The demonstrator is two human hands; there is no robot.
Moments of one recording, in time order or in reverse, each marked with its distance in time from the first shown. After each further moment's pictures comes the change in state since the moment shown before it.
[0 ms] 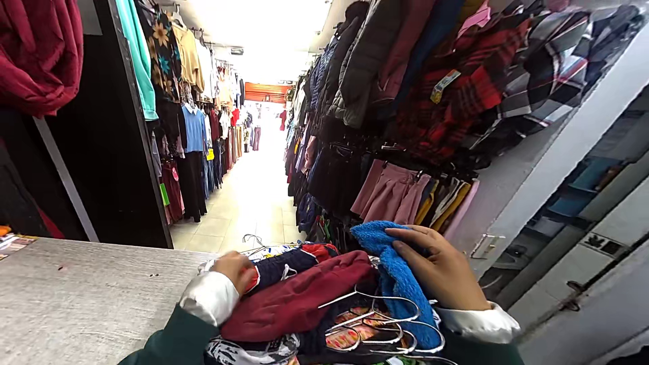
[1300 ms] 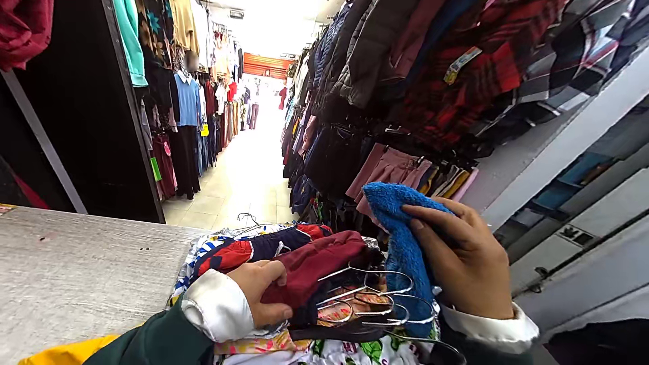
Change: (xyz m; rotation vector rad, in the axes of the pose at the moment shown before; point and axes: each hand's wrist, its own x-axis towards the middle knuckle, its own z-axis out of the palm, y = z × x) left_hand -0.041 0.045 0.001 -0.146 -0.315 0.347; right_hand -0.007 -0.062 -0.024 -0.012 0.153 -0.192
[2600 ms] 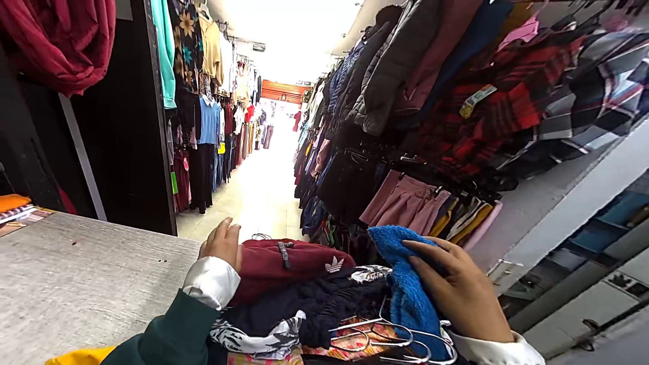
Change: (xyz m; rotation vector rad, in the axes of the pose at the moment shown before) left_hand 0.015 -0.072 -0.028 0.173 0.706 -0.474; right_hand -0.005 0.049 0.023 -0.121 -0.181 0.108
